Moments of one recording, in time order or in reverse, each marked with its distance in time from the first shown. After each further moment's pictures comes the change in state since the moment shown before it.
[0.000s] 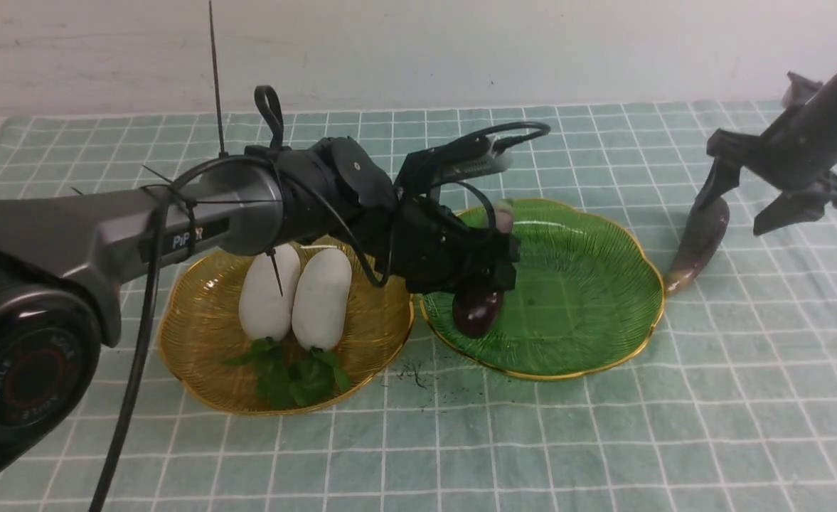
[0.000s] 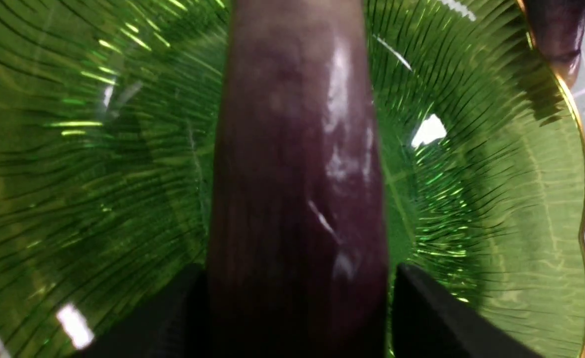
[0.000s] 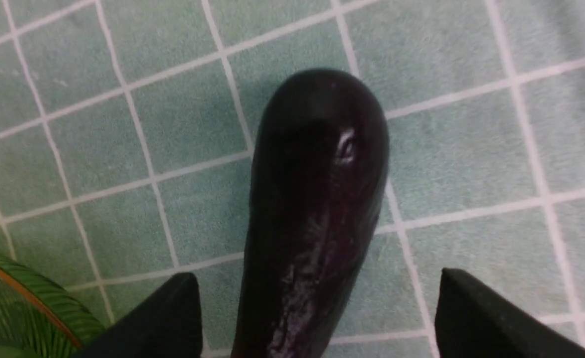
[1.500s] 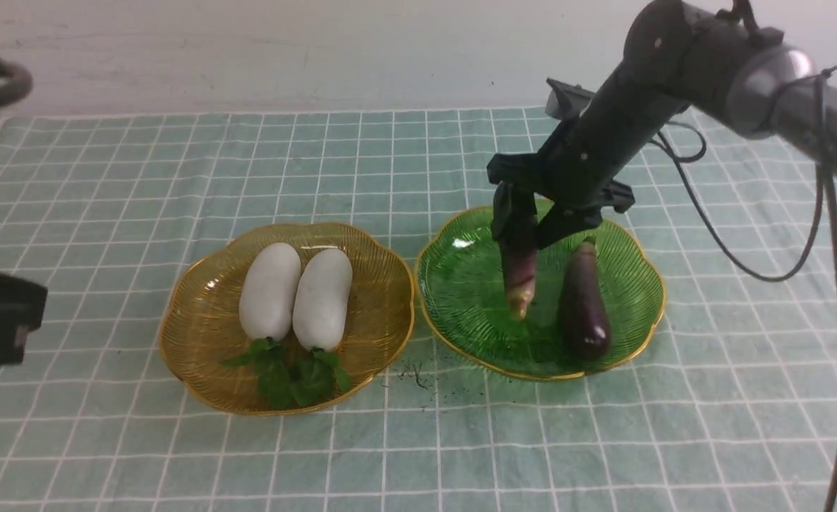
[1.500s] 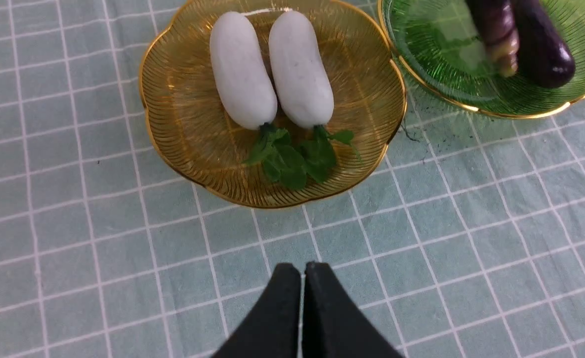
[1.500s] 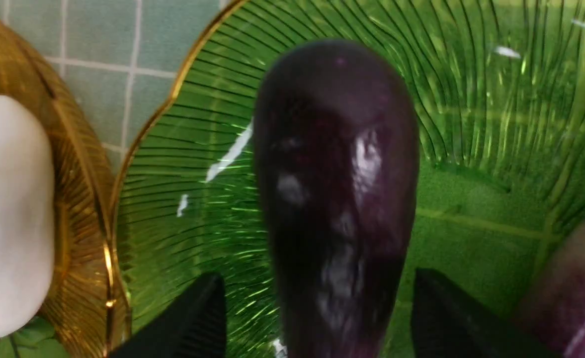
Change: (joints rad) right arm 0.406 -0.045 0.000 0.069 0.001 0.007; left arm 0.261 -1.336 0.528 0.664 0.564 -0.326
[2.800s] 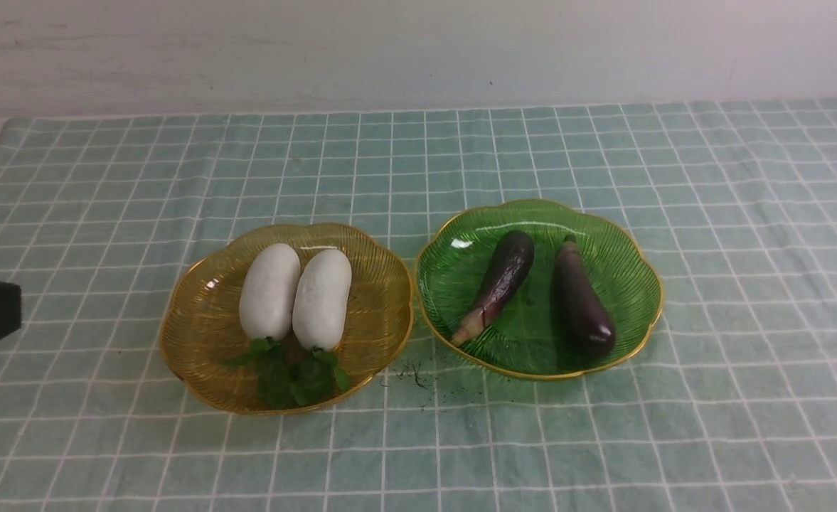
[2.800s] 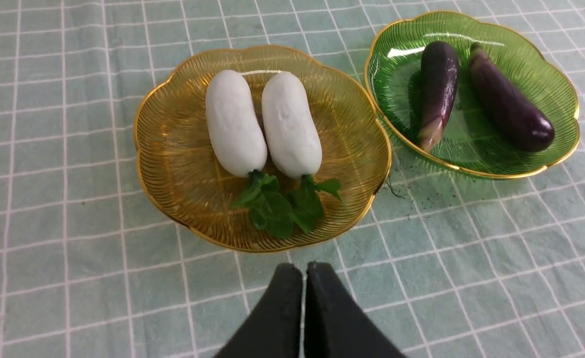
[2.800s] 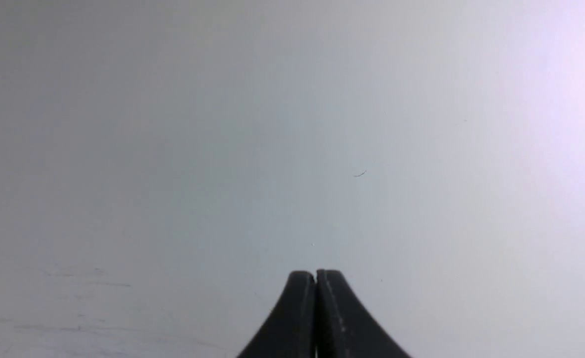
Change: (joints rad) right arm 0.000 -2.334 1.647 -0.381 -1.011 -0.090; left arm 0.001 -0.197 0.242 -0.031 -0.250 -0.029
